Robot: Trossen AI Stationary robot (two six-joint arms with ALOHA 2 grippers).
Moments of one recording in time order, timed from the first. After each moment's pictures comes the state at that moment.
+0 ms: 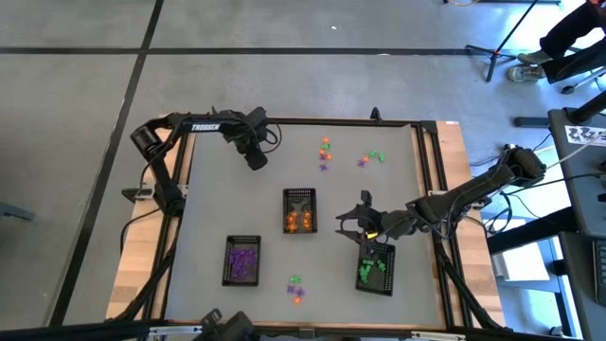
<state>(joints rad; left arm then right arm) 0.75 1.79 1.03 -0.66 -0.02 0.06 0.43 1.25 0.68 0.13 0.43 0.21</state>
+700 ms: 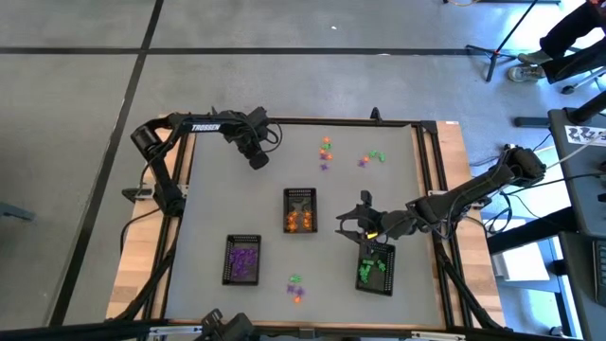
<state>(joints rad) 0.74 1.79 1.03 -0.64 -0.04 0.04 0.43 1.25 0.68 0.12 0.43 0.21</state>
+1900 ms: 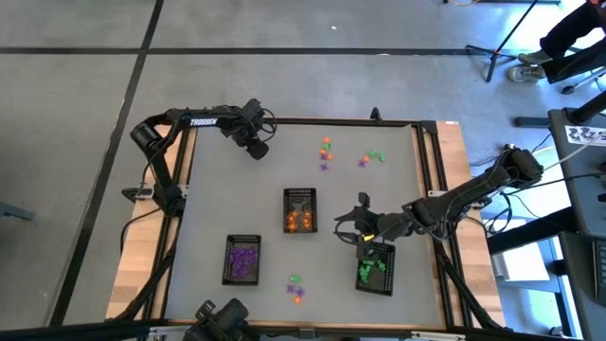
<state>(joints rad) 0.84 1.82 1.04 -0.57 -0.04 -0.07 0.43 1.30 0.68 0.14 0.43 0.20</state>
